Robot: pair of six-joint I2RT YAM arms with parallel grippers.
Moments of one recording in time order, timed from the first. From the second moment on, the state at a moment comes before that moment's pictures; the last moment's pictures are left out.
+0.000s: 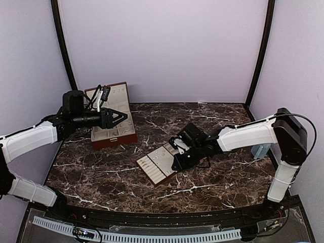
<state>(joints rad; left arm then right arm) -0.38 1.24 0.87 0.04 0.63 -0.27 0.93 1.79 1.08 -0.33 -0.17 0.44</state>
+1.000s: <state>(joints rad) -0.38 1.24 0.87 0.04 0.64 -0.27 0.96 1.81 1.12 -0.37 -0.12 0.42</state>
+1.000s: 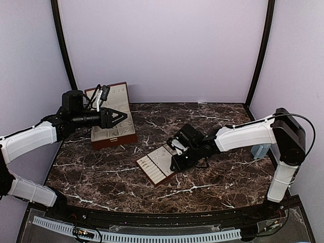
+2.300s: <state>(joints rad) -0.33 1.11 0.81 0.04 0.45 -0.24 0.84 1.43 0.91 -0.34 0.07 0.56</state>
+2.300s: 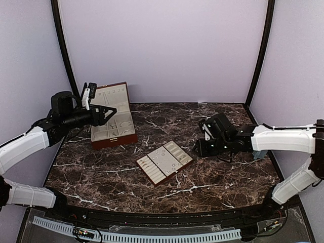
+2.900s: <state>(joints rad) -0.15 1.15 0.81 0.04 0.45 -0.27 0.50 1.32 0.61 -0.30 0.09 0.58</state>
